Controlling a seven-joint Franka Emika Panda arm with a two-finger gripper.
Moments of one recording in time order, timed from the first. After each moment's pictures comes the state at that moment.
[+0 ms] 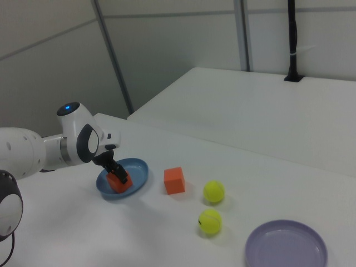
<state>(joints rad) 0.39 0.50 0.31 -1.71 -0.27 2.42 0.74</state>
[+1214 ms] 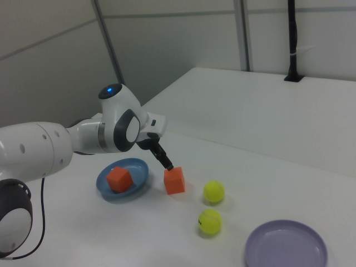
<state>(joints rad) 0.25 0.48 0.21 -1.59 -0.23 2.39 0.81</state>
